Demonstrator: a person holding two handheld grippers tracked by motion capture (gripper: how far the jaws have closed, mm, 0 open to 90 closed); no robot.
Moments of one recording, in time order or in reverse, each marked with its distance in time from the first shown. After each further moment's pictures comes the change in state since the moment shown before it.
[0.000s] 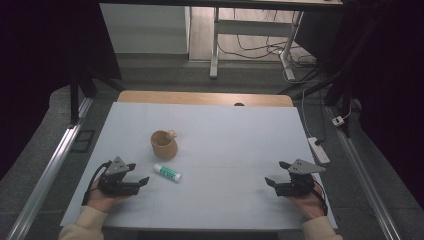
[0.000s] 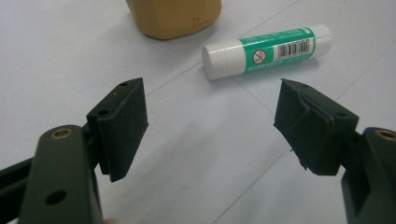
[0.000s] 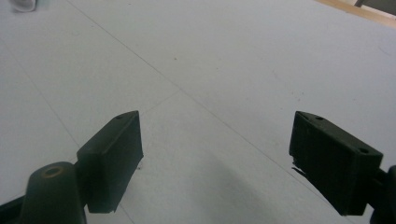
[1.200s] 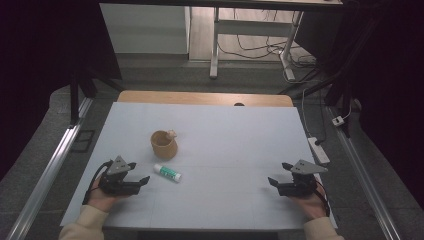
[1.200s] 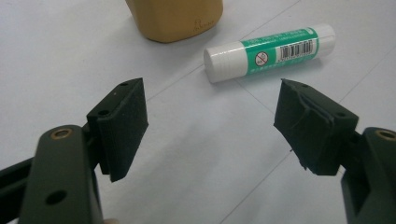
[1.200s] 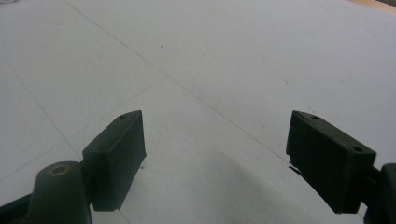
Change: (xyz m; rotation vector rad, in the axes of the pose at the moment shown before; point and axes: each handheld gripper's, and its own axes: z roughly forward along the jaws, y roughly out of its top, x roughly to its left) left arm -0.002 0.004 0.001 0.009 0.019 0.025; right arm -0.007 -0.008 -0.002 0.021 -0.025 0.023
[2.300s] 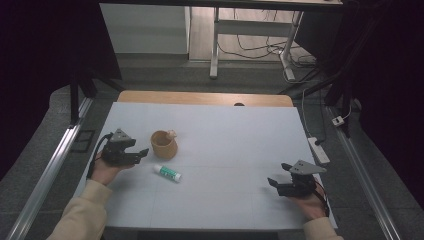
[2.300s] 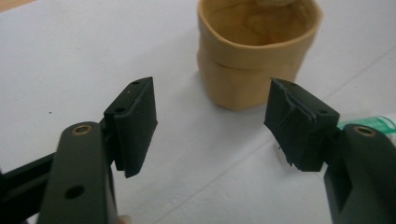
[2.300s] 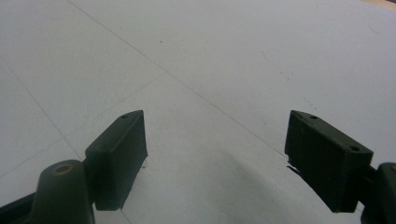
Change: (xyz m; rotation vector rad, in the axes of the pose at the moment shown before) left arm 0.052 0.057 0.017 0.007 0.061 -0.088; right arm 0.002 -0.001 0.002 0.012 -0.006 -0.001
